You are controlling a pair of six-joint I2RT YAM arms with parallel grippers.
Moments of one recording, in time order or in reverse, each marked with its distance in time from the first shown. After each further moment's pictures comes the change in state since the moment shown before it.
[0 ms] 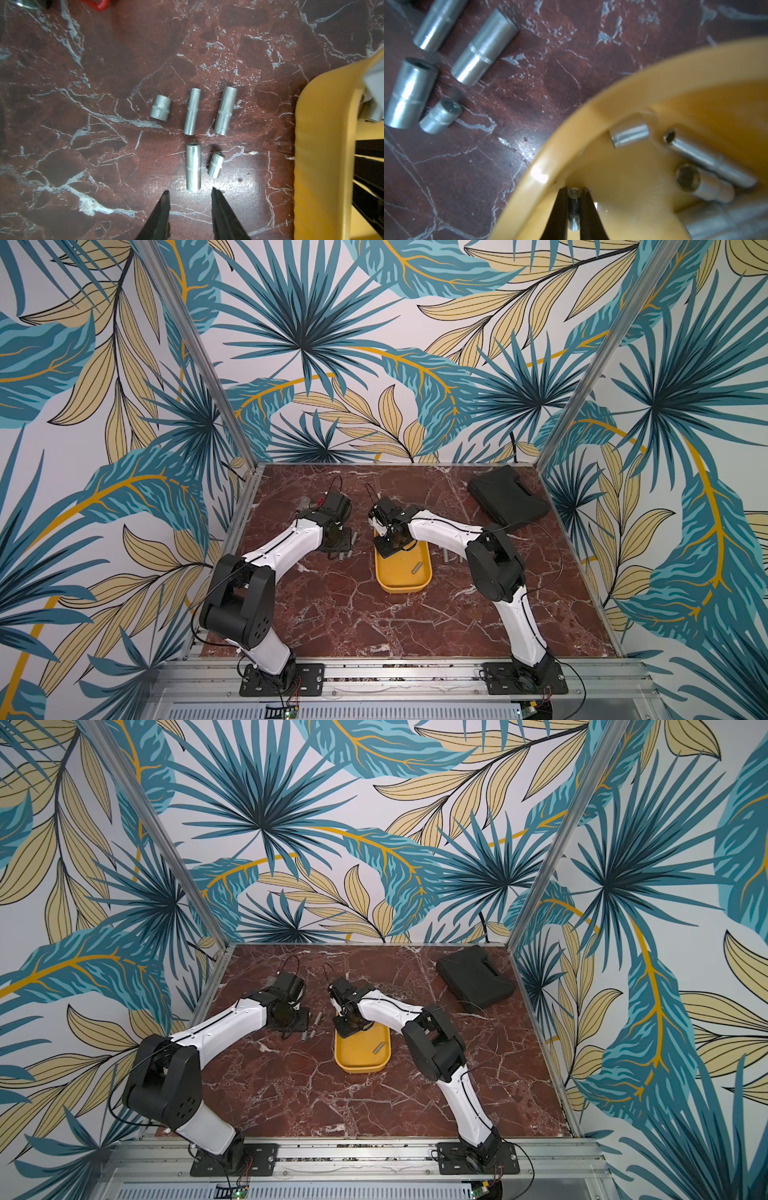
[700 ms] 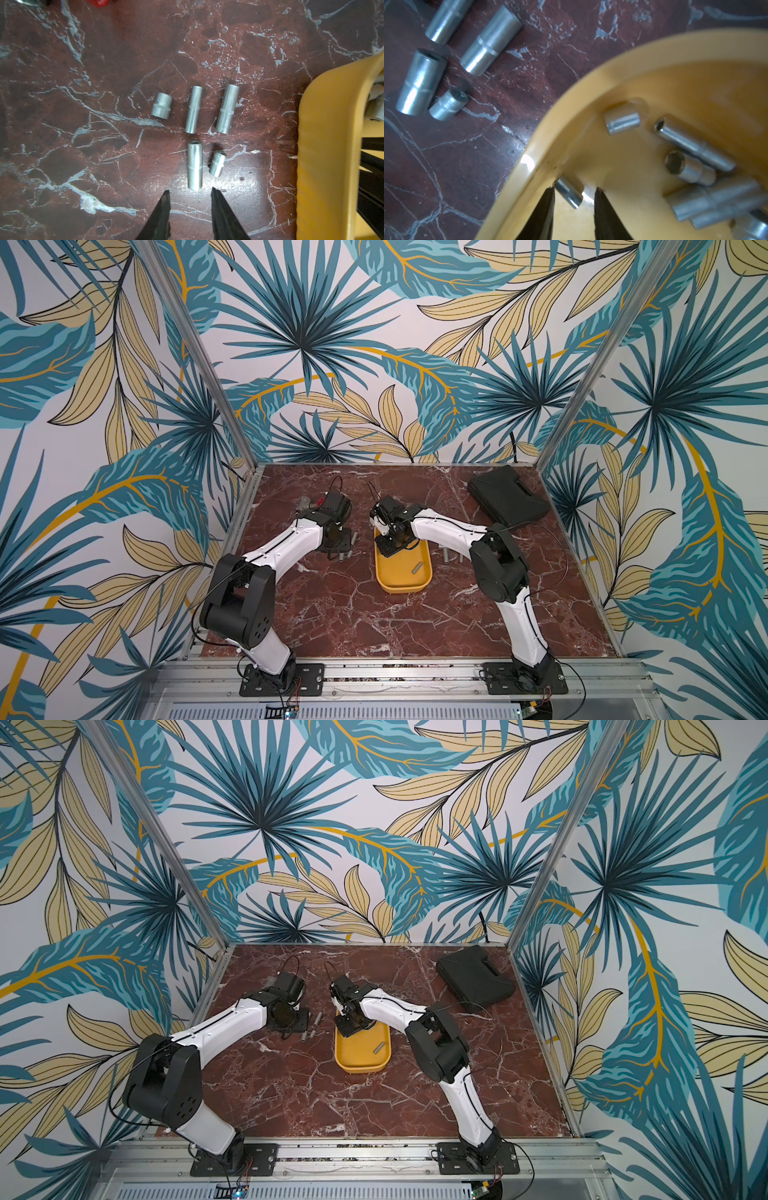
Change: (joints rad) left arm 0.000 0.003 0.002 -0.010 -0.004 0.000; right arm -0.007 -0.020 0.002 -0.039 -0.012 -0.032
